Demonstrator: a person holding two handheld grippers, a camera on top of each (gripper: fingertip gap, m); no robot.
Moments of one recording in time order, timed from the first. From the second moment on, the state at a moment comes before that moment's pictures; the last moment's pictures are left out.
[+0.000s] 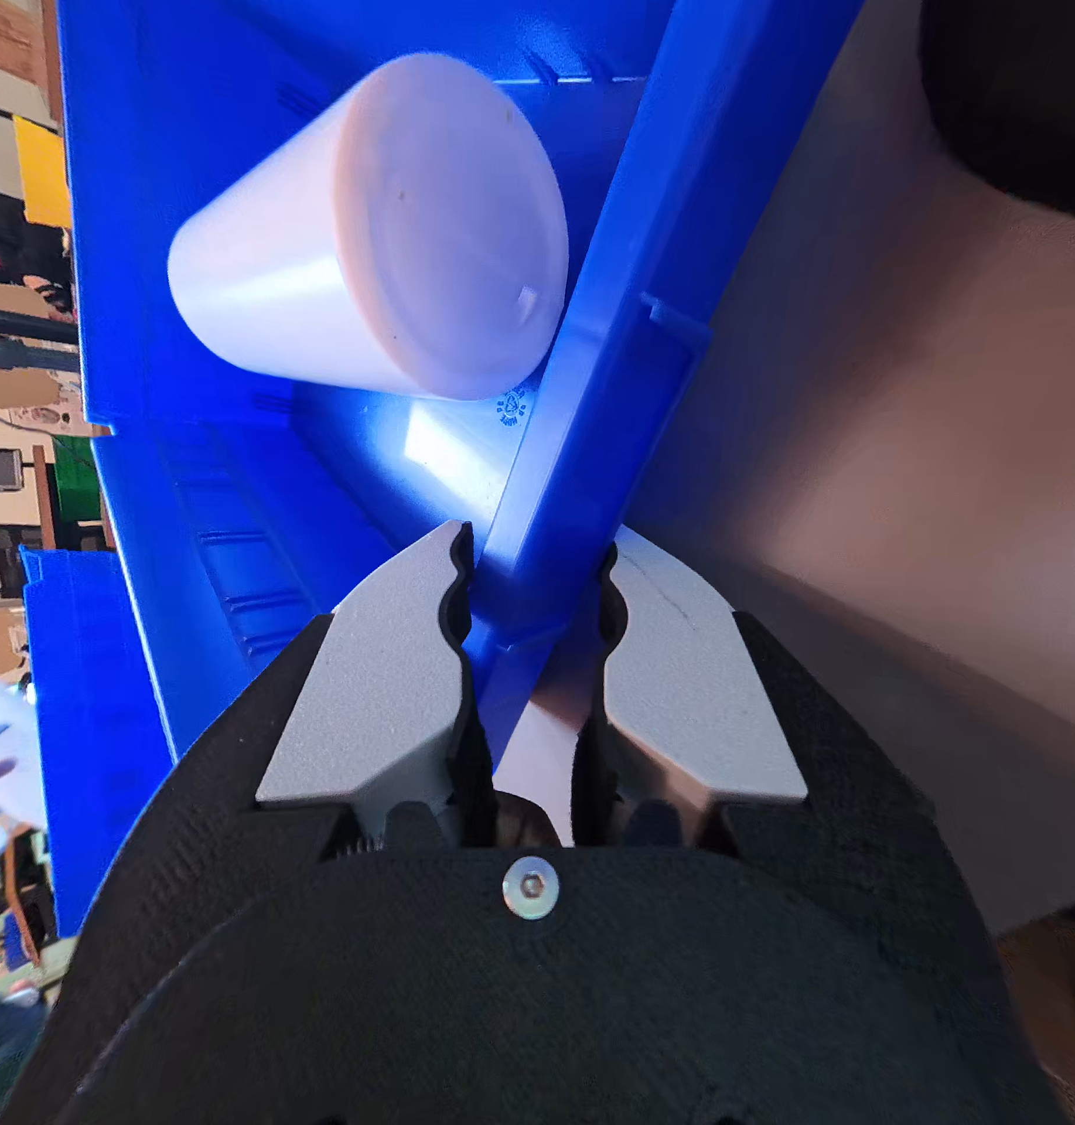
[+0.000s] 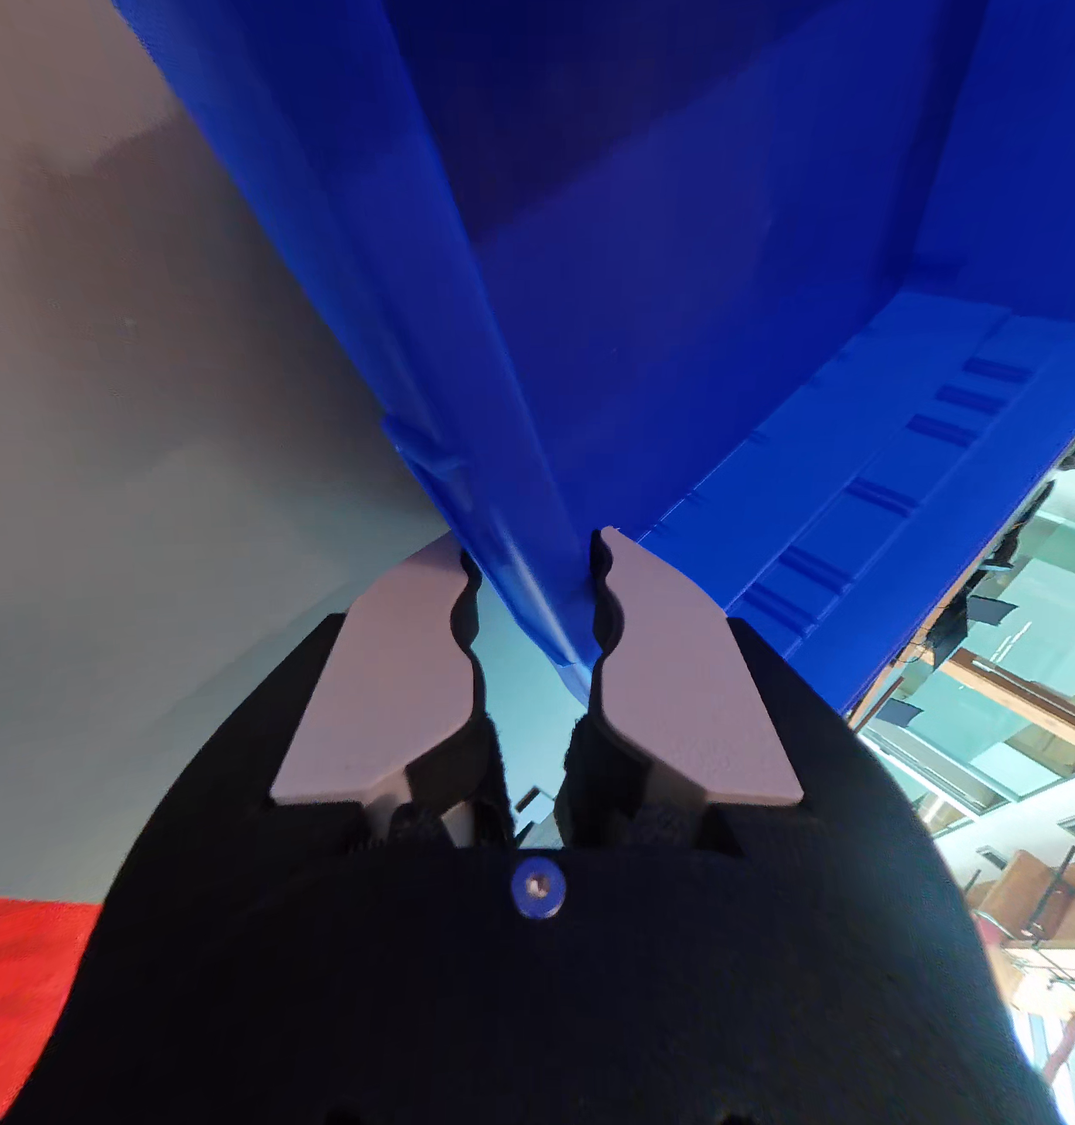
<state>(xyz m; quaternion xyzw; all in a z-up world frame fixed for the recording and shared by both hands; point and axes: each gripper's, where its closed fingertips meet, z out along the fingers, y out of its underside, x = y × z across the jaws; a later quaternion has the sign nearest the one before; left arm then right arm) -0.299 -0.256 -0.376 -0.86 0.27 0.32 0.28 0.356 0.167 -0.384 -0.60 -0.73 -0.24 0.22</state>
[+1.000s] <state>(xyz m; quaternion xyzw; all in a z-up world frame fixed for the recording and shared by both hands) -0.304 -0.215 -0.323 -0.85 0.13 0.30 0.43 0.306 0.122 -0.330 -0.57 -0.75 -0.11 0.30</state>
